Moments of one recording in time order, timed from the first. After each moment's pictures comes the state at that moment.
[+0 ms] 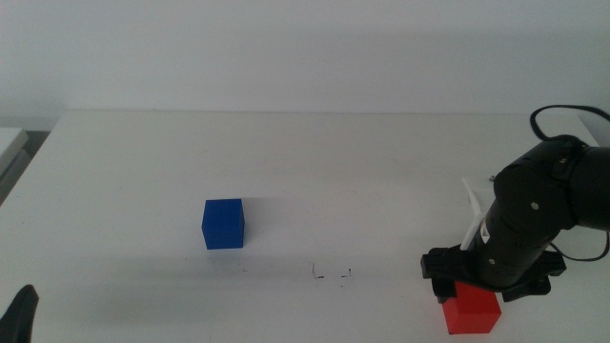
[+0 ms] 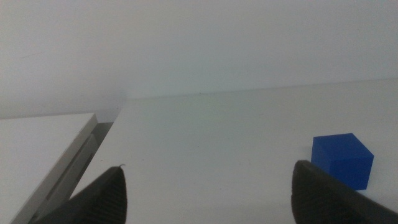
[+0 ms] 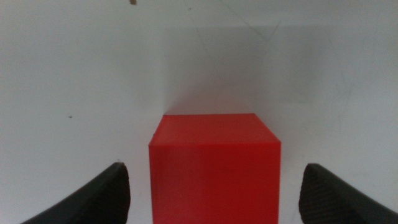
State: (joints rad) left arm 0.00 0.00 0.00 -0.01 0.20 0.06; right arm 0.52 1.65 -0.95 -0.14 0.84 0.60
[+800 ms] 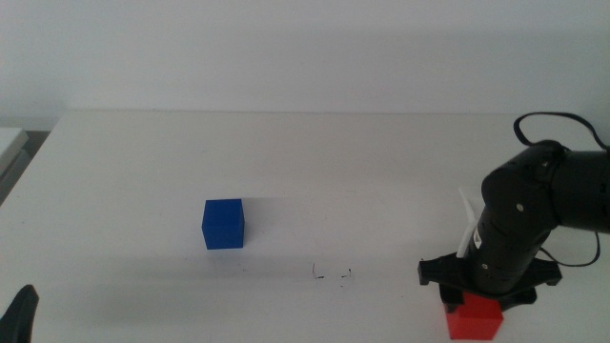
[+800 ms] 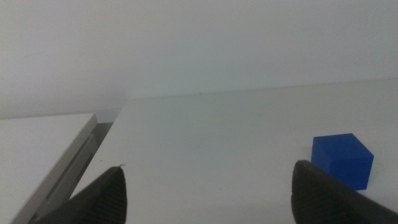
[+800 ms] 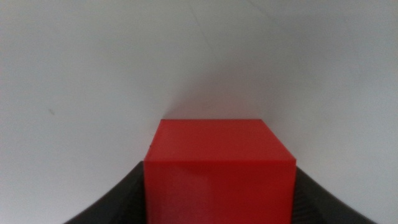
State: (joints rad) left arm 0.00 0.00 0.00 -0.01 0.20 0.06; right arm 0.52 1.70 -0.96 -0.12 0.85 0.63
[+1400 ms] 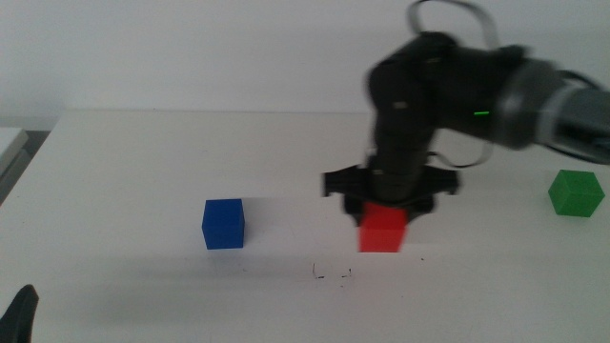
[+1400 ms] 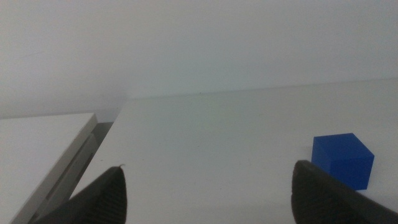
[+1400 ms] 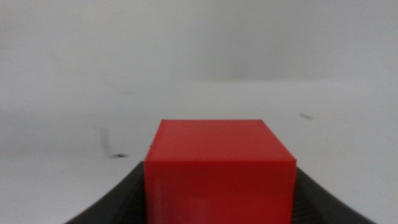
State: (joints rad) left arm 0.00 0.00 0.00 -0.01 0.20 0.06; right arm 0.68 1.91 -1.59 -0.16 1.17 0.73
